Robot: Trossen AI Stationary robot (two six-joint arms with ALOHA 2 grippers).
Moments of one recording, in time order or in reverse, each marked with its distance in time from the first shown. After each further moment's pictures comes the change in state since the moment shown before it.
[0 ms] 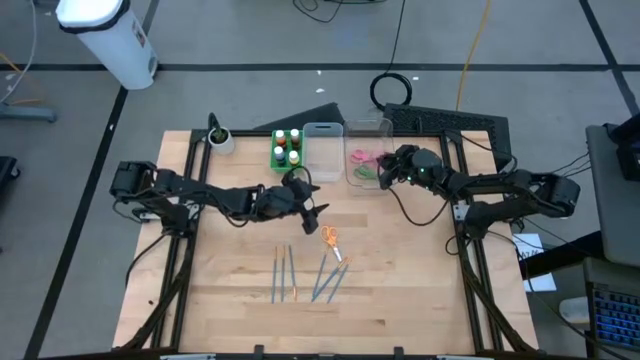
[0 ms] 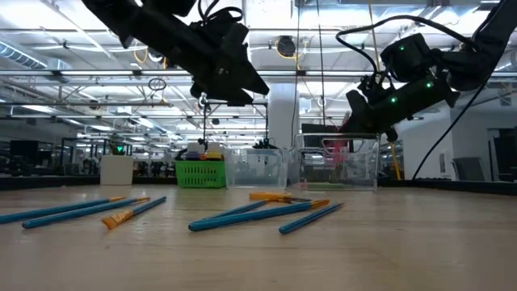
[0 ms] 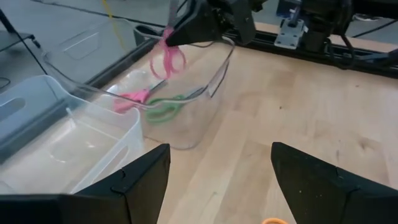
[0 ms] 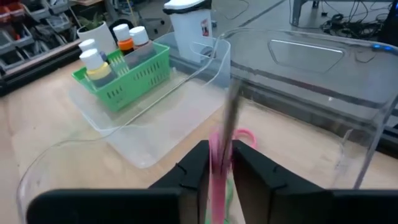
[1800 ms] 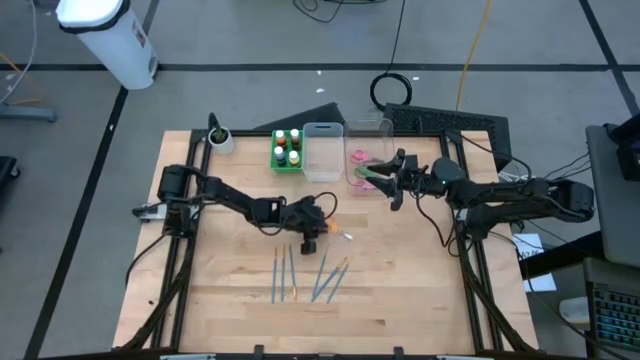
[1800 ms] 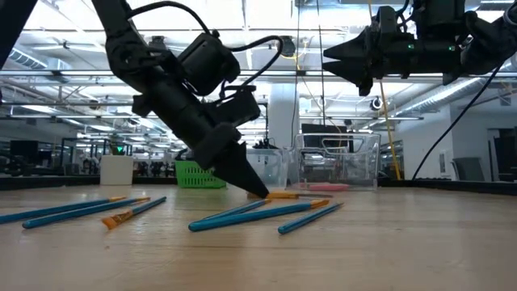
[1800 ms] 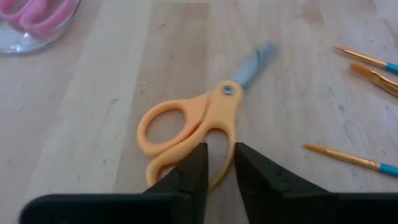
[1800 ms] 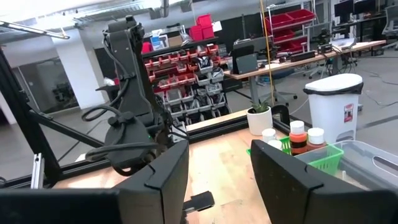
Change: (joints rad) left arm 0.036 0.365 0.001 0.028 0.406 0.189; right arm 0.203 -0.181 0.002 0.260 -0.311 -0.032
